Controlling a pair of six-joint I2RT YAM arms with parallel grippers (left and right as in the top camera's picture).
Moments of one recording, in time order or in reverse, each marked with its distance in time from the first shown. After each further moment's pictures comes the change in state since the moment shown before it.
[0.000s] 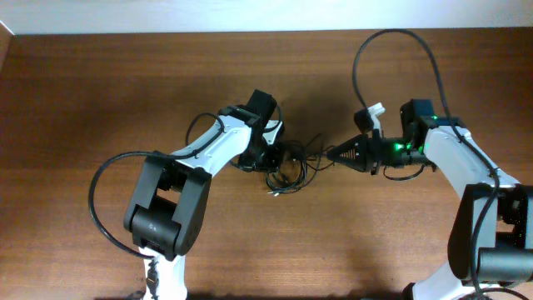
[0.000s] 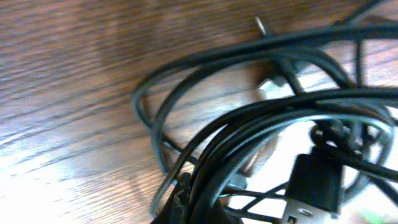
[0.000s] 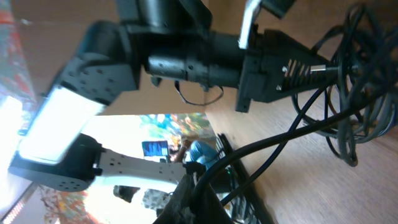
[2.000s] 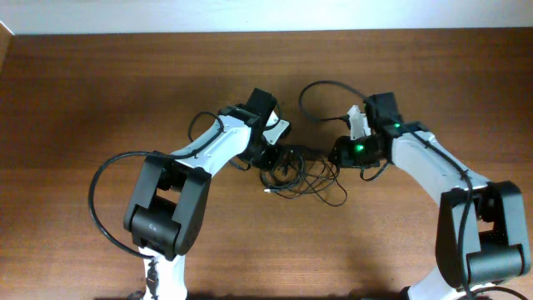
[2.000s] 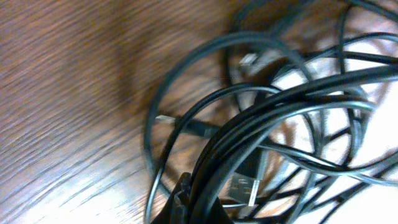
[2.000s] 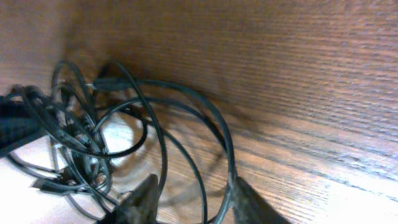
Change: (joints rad) left arm 0.000 0.000 0.000 0.039 -0.020 0.280; right arm 0.227 -0.003 -0.042 0.380 1.065 0.274
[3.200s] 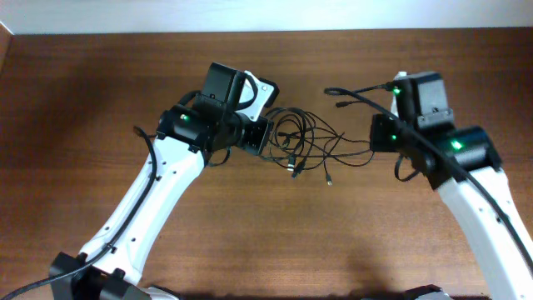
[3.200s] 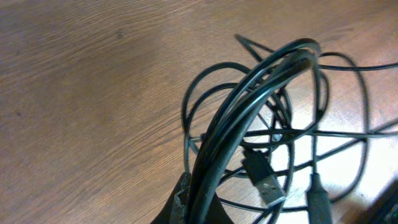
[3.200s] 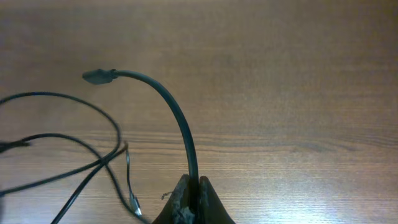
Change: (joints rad) left arm 0.043 -0.486 0.034 -0.097 -0.008 -0.049; right arm 0.061 -0.456 0.267 -0.399 0.486 0.074
